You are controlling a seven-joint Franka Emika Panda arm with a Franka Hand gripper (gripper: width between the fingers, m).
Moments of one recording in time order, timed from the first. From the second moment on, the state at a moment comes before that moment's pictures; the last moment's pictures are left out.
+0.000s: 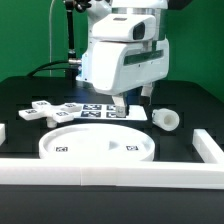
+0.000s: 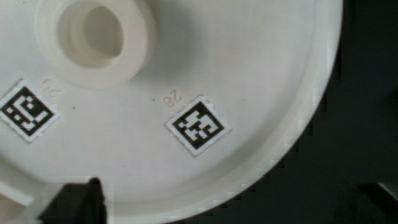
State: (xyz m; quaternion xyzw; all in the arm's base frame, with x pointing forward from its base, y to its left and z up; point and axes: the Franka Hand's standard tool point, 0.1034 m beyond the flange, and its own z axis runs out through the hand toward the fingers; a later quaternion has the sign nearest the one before) arm 0.549 0.019 0.071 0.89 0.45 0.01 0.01
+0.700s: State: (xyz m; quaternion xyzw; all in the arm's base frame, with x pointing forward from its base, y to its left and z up) arm 0.552 -0.016 0.053 0.87 0.50 0.01 0.01
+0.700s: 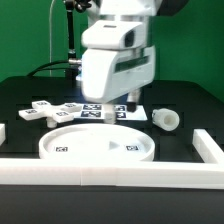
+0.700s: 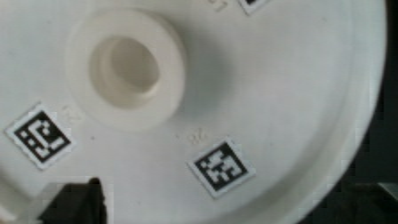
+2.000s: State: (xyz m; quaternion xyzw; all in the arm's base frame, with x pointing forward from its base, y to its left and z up) arm 0.557 -0.032 0.017 0.84 0.54 0.00 0.00
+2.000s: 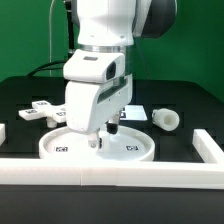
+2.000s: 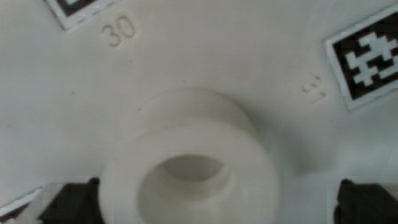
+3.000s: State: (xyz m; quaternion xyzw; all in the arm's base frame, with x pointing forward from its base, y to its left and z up) arm 0.557 -0.028 0.017 0.85 0.53 0.00 -0.01
